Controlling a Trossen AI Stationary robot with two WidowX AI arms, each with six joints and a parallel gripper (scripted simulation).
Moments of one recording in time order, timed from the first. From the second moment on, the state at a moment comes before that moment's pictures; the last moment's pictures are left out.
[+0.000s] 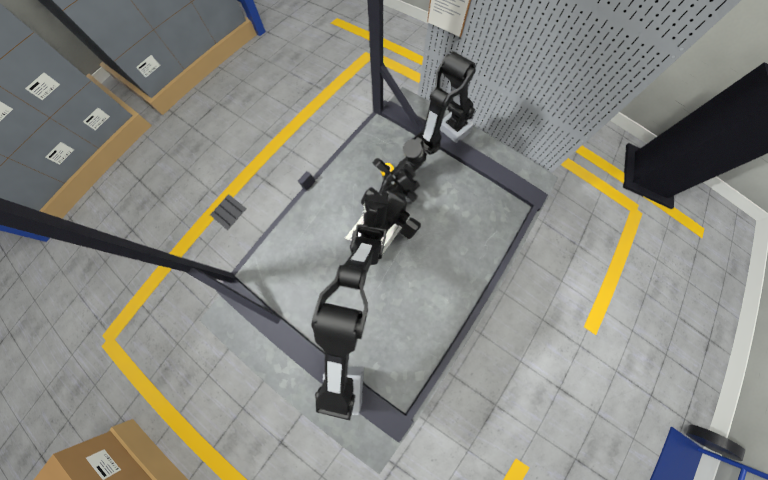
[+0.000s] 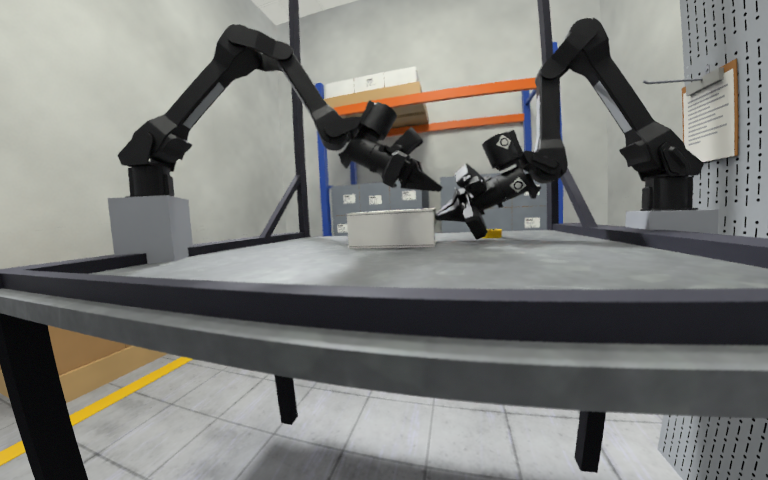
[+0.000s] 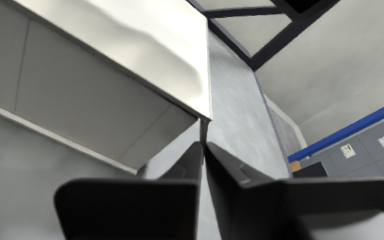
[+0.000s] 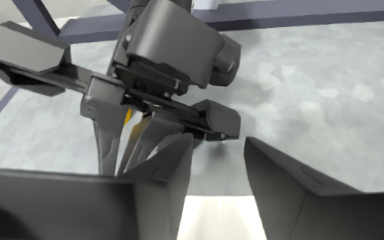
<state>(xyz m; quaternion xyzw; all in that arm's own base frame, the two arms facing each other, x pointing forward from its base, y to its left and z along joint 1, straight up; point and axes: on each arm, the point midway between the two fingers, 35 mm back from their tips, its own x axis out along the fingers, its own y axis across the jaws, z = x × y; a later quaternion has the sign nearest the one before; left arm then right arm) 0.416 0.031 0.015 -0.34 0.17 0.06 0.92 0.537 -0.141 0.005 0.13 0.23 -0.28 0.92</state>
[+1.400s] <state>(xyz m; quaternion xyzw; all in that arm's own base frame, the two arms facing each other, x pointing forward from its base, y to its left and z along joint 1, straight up) 0.416 0.031 0.015 -0.34 0.17 0.06 0.92 0.442 -0.110 -0.004 0.61 0.34 -0.54 0.47</state>
